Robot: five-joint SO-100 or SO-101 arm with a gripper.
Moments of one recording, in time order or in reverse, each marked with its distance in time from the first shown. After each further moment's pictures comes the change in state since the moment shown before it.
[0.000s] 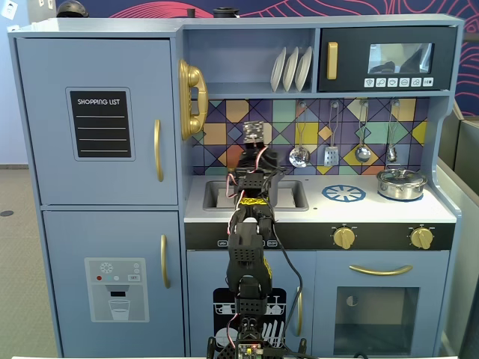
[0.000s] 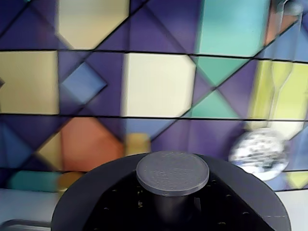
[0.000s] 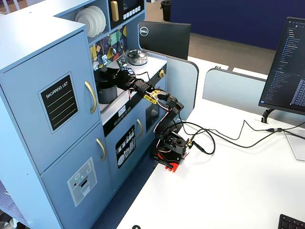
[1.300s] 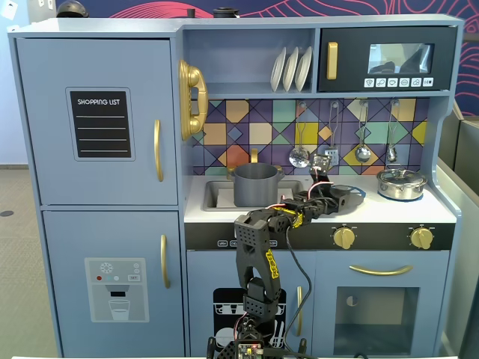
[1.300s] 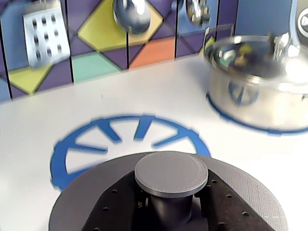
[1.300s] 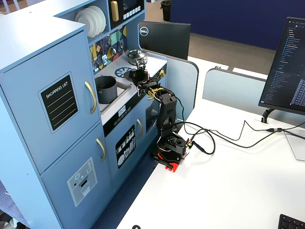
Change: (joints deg) arm 26.5 -17.0 8.6 -16.6 1.8
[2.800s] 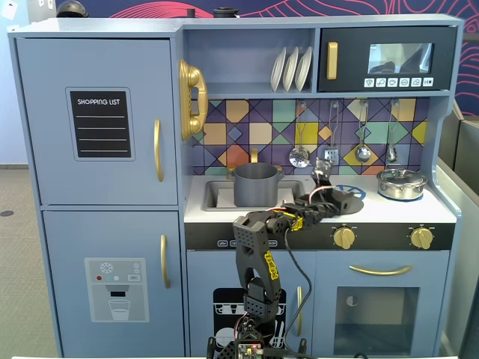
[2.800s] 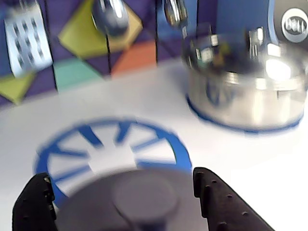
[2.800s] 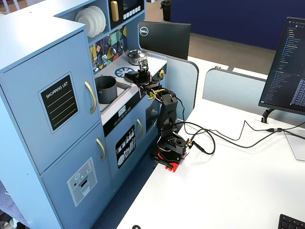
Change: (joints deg) arm 1.1 4.0 3.7 -4.7 1.1
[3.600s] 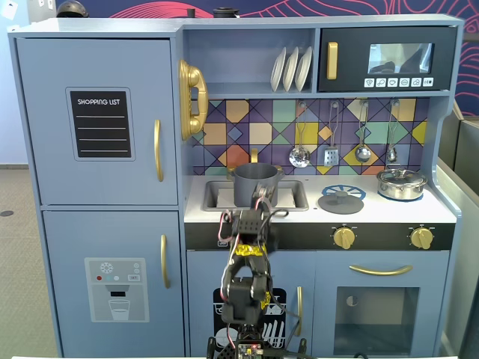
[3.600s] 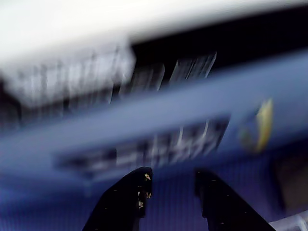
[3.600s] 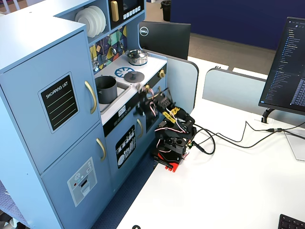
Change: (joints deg) arm -29.4 61.2 28.3 85.2 8.0
